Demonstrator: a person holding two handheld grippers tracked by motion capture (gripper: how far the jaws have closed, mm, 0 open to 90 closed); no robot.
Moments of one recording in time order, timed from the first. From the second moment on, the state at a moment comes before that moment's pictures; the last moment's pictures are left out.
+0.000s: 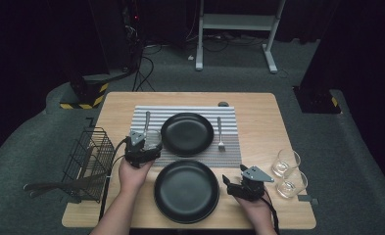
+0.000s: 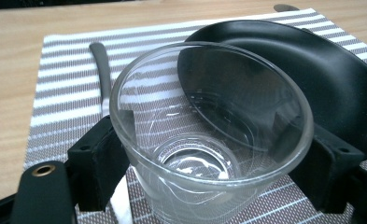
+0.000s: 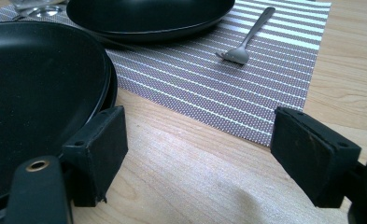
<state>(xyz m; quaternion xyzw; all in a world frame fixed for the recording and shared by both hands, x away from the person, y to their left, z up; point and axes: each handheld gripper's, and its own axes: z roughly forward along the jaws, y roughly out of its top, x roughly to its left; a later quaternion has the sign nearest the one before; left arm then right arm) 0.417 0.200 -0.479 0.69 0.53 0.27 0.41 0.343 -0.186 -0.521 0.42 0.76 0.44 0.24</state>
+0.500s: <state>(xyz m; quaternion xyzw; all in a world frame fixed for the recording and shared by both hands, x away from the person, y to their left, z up) 0.432 0.204 -0.488 0.70 0.54 0.26 0.39 0.344 -0.186 -0.521 0.42 0.76 0.44 0.24</state>
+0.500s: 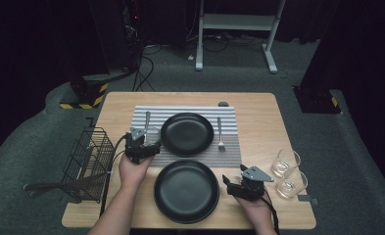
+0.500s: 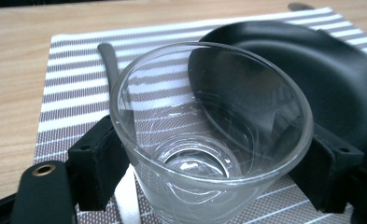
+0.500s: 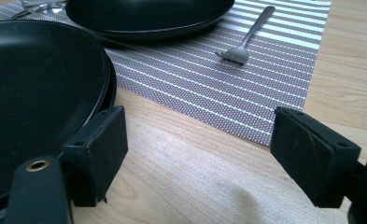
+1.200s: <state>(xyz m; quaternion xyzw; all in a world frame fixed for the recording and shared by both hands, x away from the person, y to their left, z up) 0.431 0.205 -0.498 0.69 0.54 0.26 0.39 0.343 -0.185 -0.522 0.42 0.76 0.44 0.24</state>
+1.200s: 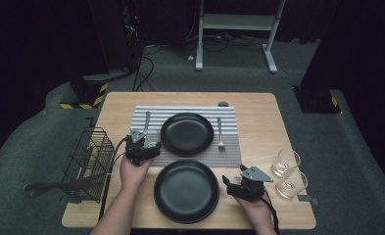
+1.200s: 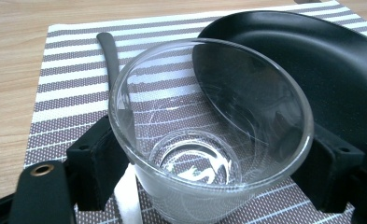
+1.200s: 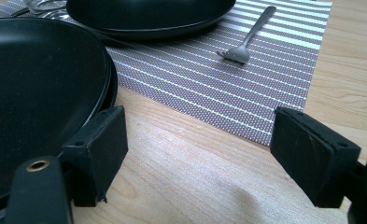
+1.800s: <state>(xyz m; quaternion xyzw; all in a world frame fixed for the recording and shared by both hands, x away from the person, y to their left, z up) 0.396 0.210 -0.500 0.69 0.55 0.25 0.41 0.343 -0.184 -0.522 0.41 0.76 0.44 0.24</state>
